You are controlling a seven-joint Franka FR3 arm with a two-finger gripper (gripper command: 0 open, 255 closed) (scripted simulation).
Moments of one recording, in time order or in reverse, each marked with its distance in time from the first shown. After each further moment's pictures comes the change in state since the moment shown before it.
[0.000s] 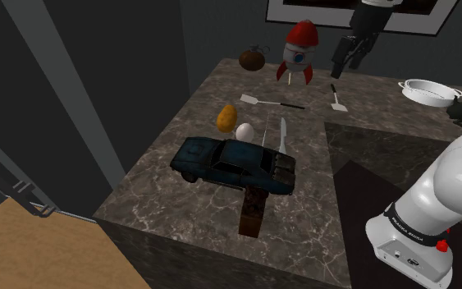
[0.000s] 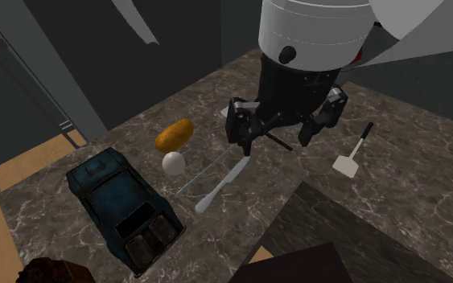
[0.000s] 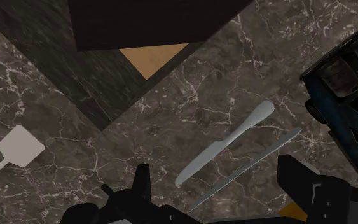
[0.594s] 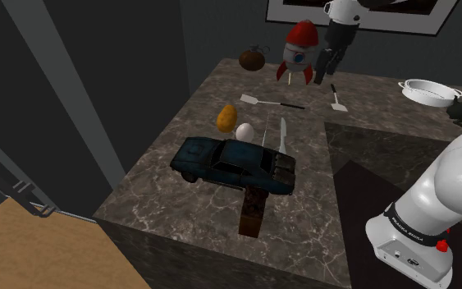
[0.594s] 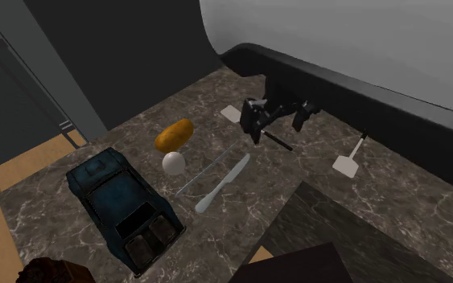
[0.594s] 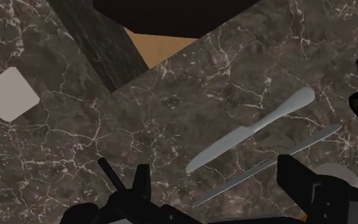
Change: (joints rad) arm 0.020 0.235 -0.103 0.045 -0.041 0.162 -0.215
